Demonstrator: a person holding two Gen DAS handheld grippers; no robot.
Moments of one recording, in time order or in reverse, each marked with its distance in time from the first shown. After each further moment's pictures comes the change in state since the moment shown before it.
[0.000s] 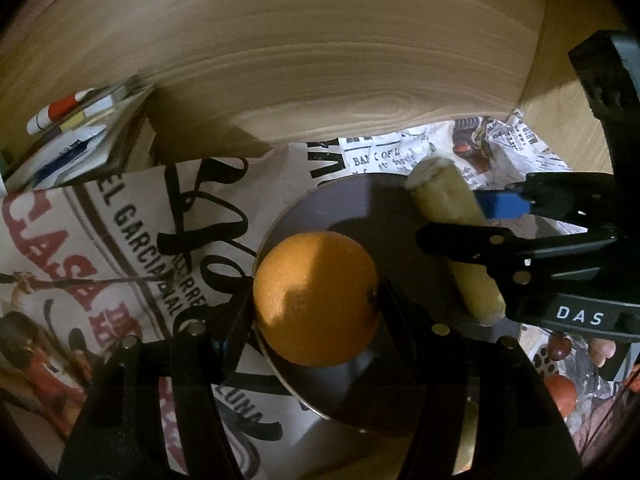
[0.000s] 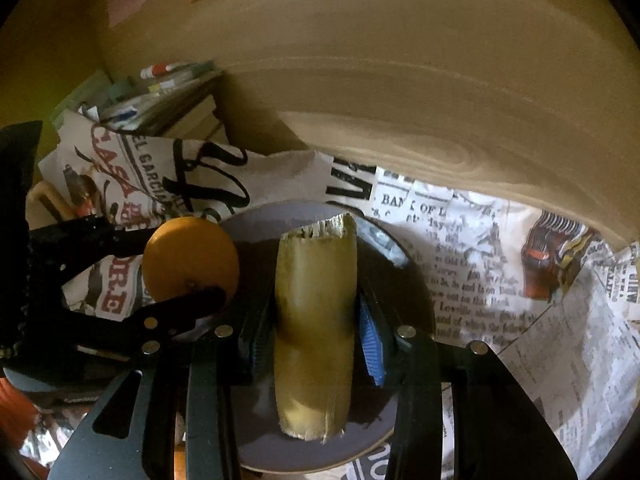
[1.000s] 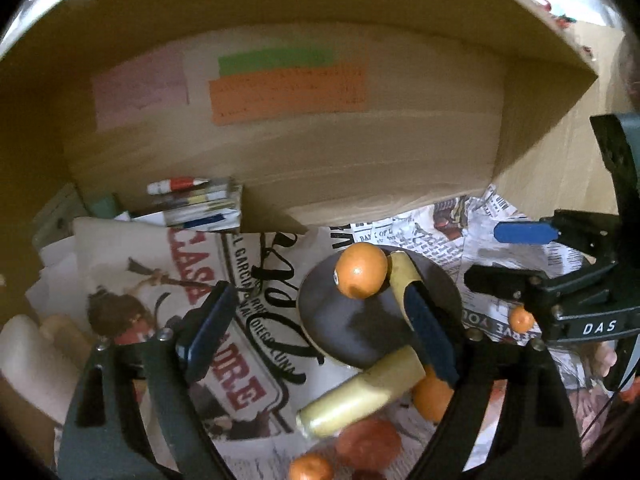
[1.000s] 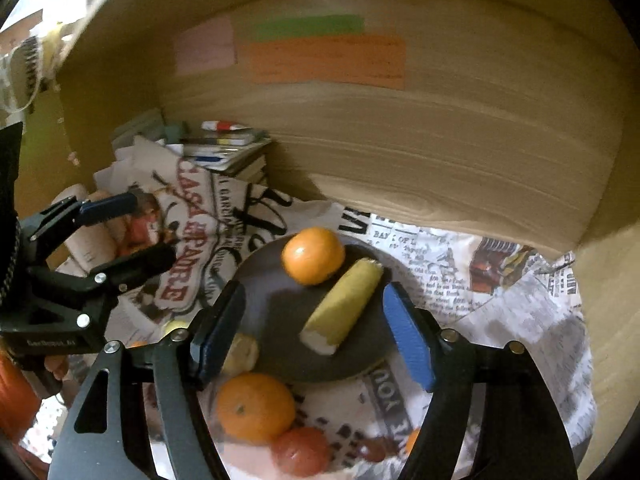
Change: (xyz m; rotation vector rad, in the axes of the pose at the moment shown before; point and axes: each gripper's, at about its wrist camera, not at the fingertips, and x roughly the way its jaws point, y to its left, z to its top) left arm -0.144 -0.014 -0.049 -0.018 -0.347 0.109; right arm -0.113 0.043 -0.049 -0.054 -0.244 -0.061
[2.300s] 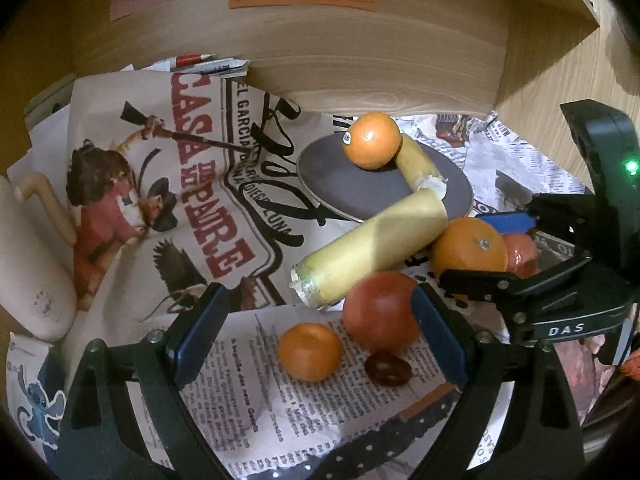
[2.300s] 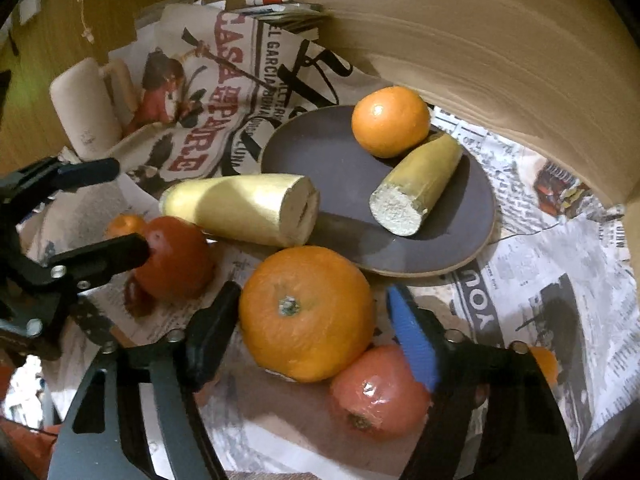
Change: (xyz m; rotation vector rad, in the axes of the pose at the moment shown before) left arm 0.011 0.003 -0.095 -0.050 0.199 -0.036; right arm 0.058 0.033 -0.072 -0.101 0.244 0.051
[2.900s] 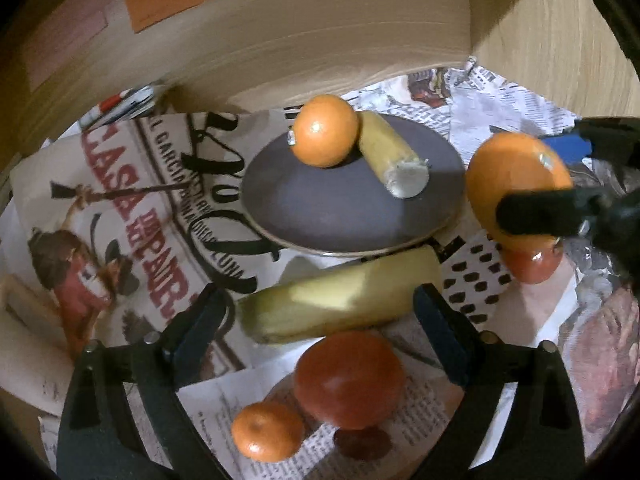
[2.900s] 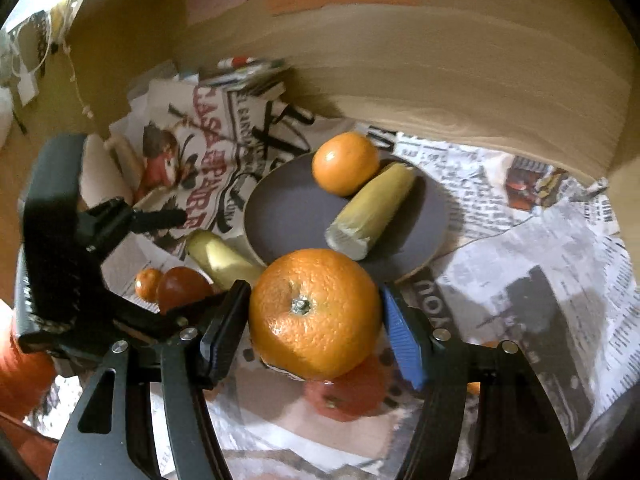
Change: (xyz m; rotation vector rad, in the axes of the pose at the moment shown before) left arm 0.048 -0.049 0.028 0.229 0.077 0.037; right arm -0.045 -0.036 0.003 0.151 -0.119 0.042
